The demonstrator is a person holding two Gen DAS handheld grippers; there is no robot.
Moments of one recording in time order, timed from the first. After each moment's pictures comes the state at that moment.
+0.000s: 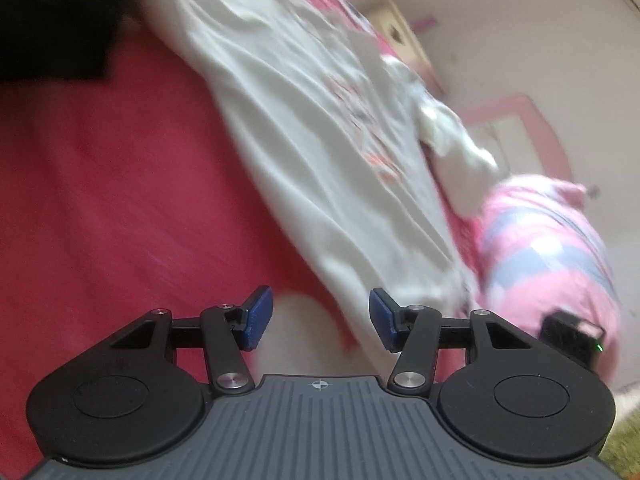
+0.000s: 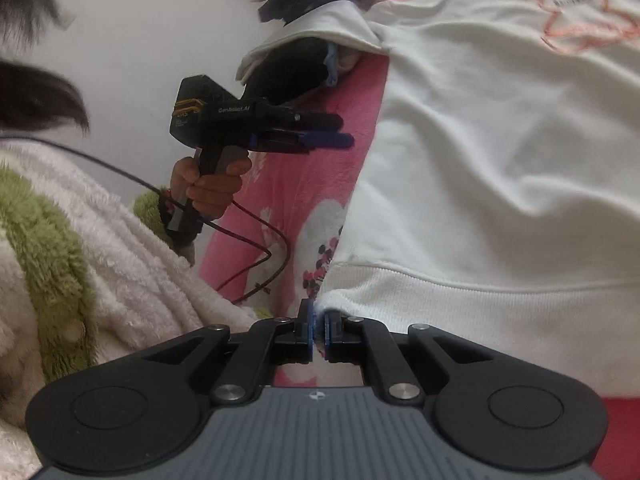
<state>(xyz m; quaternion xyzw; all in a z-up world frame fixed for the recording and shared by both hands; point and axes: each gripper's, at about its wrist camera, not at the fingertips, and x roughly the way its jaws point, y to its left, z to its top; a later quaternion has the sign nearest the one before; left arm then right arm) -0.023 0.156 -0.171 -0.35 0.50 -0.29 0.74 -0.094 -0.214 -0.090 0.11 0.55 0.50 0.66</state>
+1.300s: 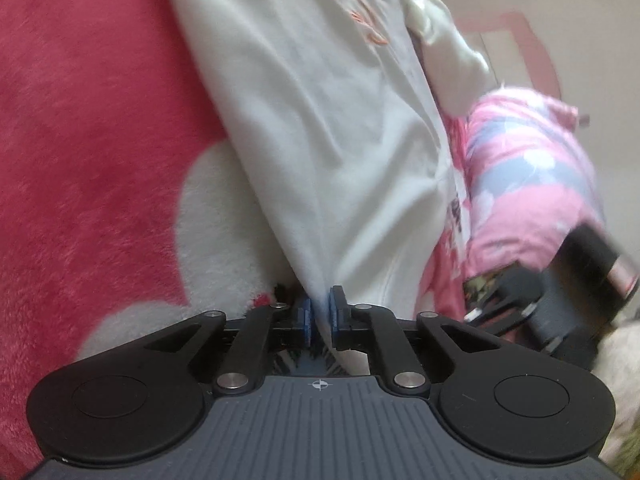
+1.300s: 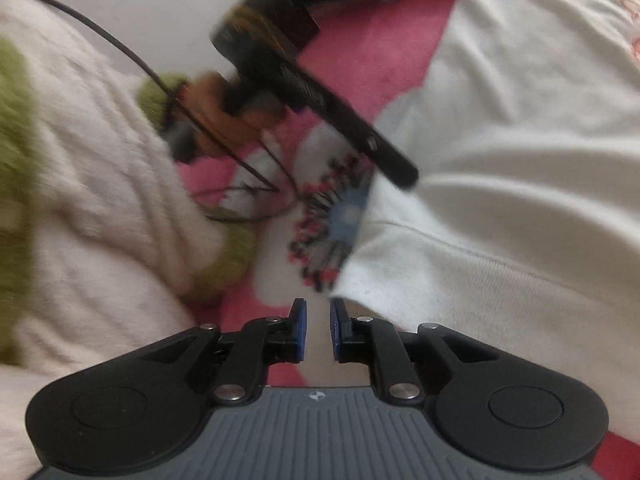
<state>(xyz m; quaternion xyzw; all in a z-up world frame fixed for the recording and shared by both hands) -0.043 0.102 -0.215 -0.30 0.59 -0.35 0.67 -0.093 -0.174 -0.112 -0.01 0.57 0.55 0.61</state>
